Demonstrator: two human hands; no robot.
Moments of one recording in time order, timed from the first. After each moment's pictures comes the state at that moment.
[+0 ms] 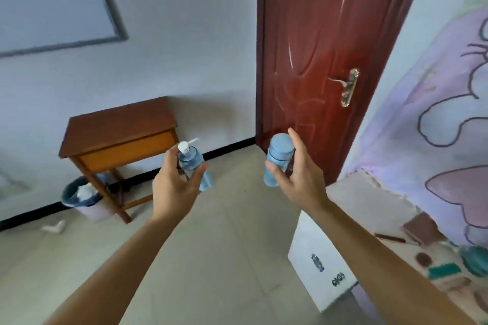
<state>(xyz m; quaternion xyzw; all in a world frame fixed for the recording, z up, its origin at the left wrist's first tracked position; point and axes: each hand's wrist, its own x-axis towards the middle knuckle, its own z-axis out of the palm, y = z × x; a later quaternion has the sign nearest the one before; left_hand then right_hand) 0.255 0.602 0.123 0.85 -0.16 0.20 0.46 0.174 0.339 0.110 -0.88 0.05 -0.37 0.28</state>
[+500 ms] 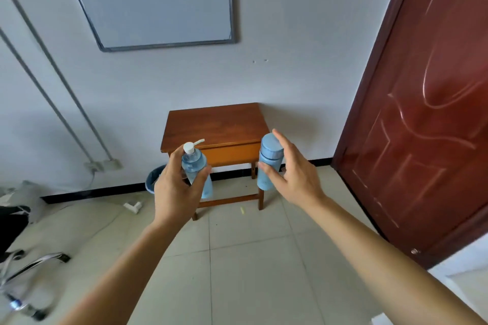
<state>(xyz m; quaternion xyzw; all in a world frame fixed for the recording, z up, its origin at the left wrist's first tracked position) 0.433 0.899 0.136 0.86 -0.03 0.27 0.43 0.451 0.640 0.124 -0.89 -0.14 -0.32 0.30</state>
